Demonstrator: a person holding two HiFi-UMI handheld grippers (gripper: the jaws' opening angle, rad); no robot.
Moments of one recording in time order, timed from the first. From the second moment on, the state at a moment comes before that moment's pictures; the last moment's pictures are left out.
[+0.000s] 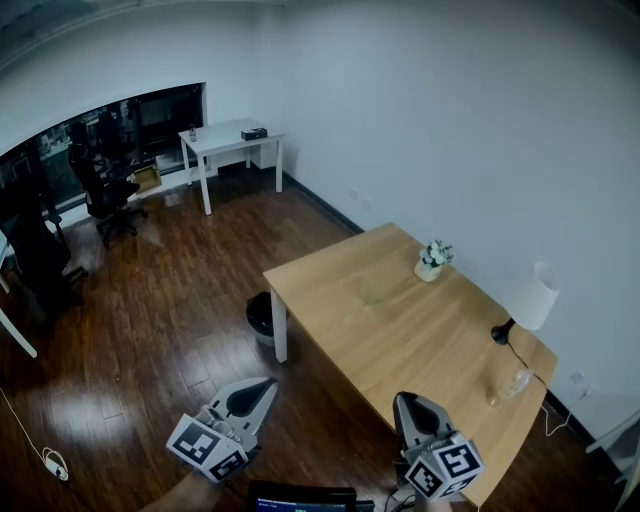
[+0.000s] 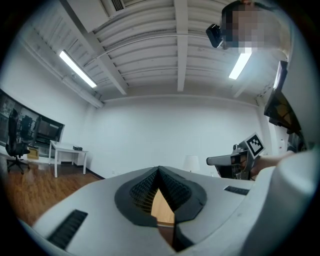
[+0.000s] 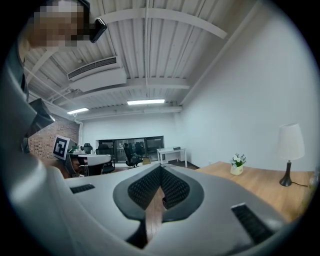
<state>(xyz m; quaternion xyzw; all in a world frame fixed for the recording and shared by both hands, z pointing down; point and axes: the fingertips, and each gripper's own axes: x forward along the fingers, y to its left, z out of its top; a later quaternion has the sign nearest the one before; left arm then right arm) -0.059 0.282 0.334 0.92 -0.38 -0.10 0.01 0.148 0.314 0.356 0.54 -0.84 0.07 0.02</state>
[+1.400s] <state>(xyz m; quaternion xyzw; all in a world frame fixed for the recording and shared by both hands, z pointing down) -0.027 0.126 0.333 0.92 -0.37 -0.10 0.01 0.164 0.162 0.357 0.54 -0.84 0.07 0.05</state>
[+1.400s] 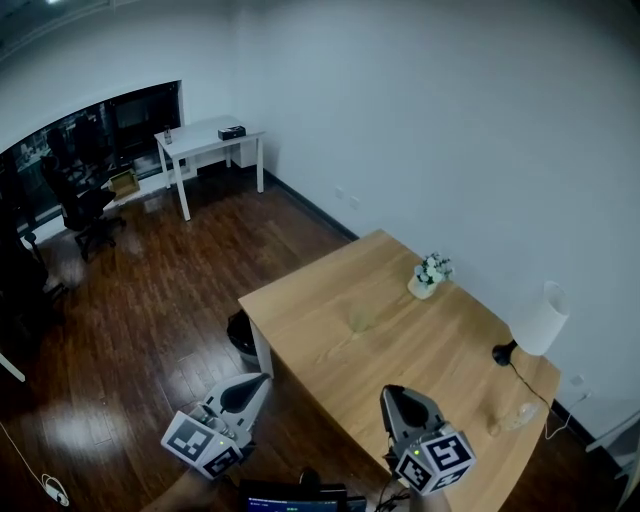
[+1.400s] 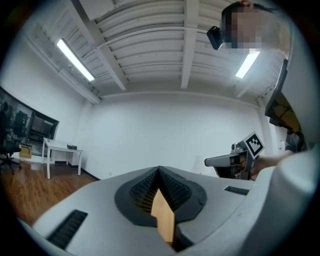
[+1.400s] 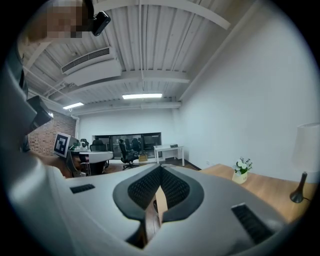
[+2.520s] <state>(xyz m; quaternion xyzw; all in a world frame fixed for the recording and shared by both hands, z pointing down) 0.050 -0.001 0.323 0.95 -0.31 -0.08 0.01 0.205 0.055 0.367 0.54 -0.84 0.08 0.03</state>
